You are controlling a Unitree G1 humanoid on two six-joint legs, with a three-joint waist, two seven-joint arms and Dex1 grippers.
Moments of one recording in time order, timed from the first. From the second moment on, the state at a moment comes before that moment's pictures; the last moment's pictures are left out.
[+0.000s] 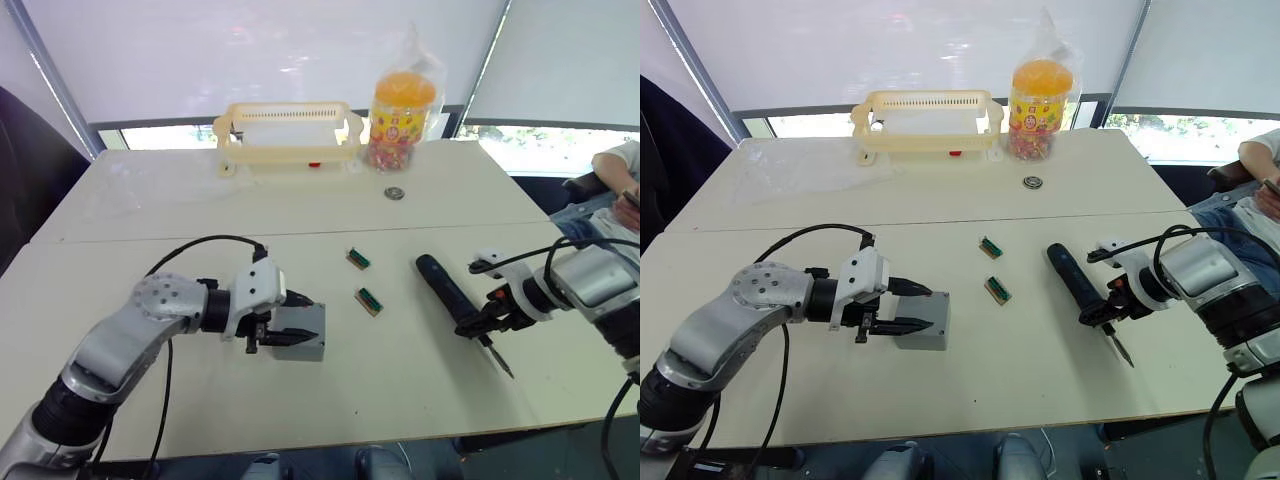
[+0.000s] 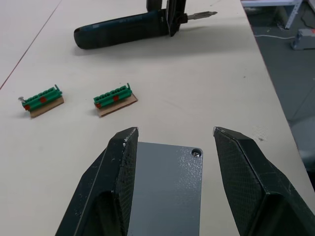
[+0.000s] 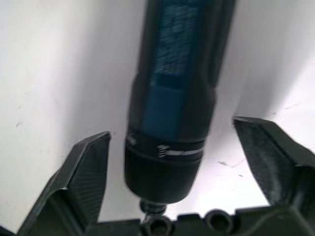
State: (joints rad) left arm -0.42 0.77 -0.18 -0.49 -0.45 0.60 -1.02; right arm -0.80 -1.07 0.48 0.22 0.32 1.24 1.06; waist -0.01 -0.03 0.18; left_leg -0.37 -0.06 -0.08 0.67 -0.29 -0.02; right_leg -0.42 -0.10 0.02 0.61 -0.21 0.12
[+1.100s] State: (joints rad) left arm -0.50 0.83 -0.02 -0.28 -0.54 0.69 -1.10; right arm -0.53 -0.22 -0.27 -0.45 0.50 0.68 0.44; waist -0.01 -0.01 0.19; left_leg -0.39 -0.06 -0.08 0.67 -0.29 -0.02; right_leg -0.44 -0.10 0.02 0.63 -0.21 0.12
